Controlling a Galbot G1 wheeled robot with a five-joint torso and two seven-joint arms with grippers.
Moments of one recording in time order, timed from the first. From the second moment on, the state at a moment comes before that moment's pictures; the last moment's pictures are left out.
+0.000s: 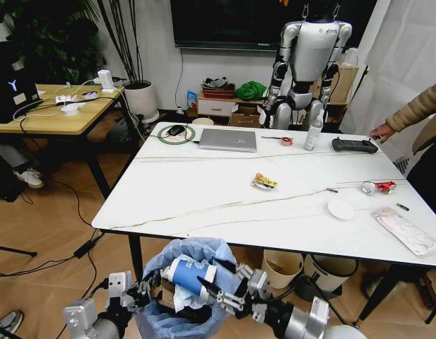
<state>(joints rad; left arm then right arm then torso) 1.95 -1.09 -0.58 -2.42 -0.77 0.42 -0.27 -1.48 0.75 0.00 2.28 0.55 0.05 -0.12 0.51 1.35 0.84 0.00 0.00</state>
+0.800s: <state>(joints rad) 1.97 -1.10 -0.60 -2.44 -0.78 0.41 -0.27 -1.01 0.98 0.09 1.99 0.63 -0.29 0.27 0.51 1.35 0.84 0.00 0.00</state>
